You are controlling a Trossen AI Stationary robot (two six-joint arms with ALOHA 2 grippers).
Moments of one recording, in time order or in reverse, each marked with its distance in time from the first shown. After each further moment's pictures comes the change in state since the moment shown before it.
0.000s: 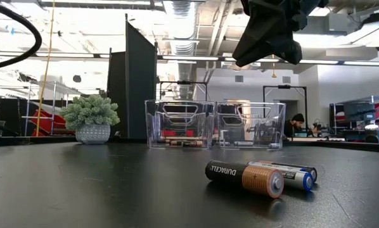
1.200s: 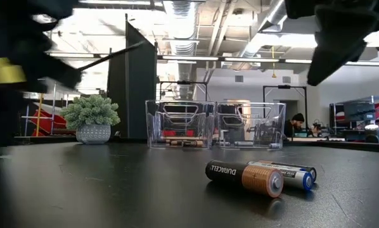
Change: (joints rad) left arm 0.372 0.004 0.052 0.043 -0.283 0.089; right arm 0.202 0.000 0.000 -0.334 0.000 0.156
